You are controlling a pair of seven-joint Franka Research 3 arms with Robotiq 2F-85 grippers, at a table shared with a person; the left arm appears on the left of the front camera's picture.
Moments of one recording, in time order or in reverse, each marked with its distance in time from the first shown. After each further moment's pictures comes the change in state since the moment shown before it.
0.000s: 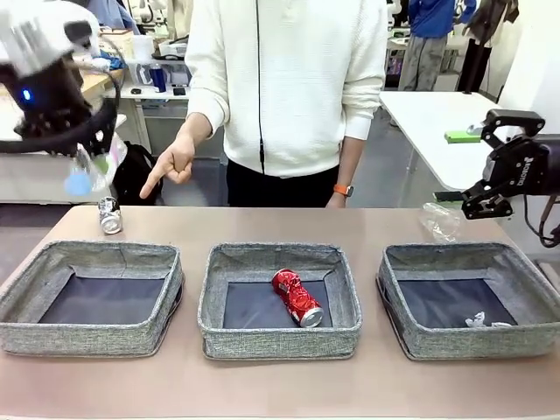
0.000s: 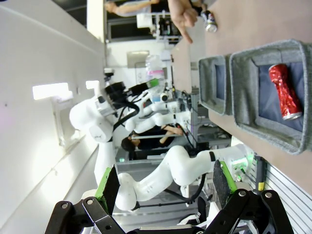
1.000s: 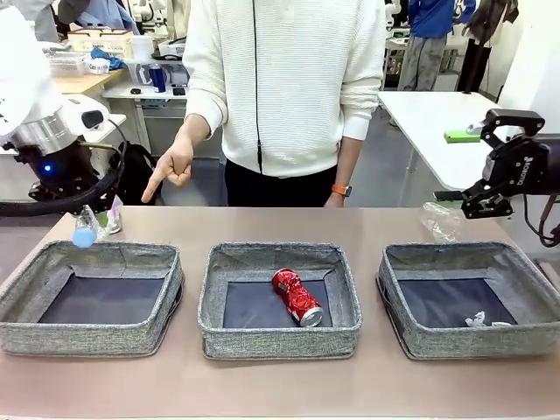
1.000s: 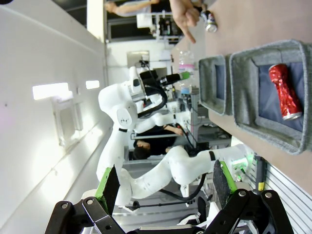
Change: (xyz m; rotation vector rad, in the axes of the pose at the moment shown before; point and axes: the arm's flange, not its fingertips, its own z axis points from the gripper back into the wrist) left arm -0.003 0.037 -0.110 0.036 0.113 0.061; right arm 0.000 0.000 0.000 0.000 0.000 0.000
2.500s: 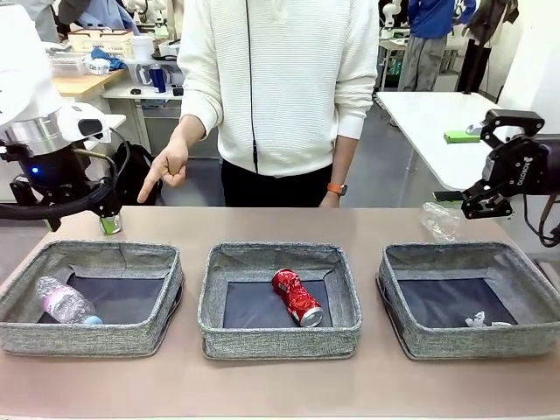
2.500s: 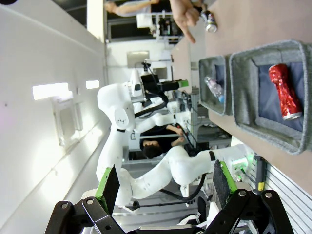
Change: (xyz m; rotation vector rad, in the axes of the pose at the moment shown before) left arm -0.007 0.003 0.005 0.025 0.098 -0.152; right arm 0.000 0.000 0.000 0.000 0.000 0.000
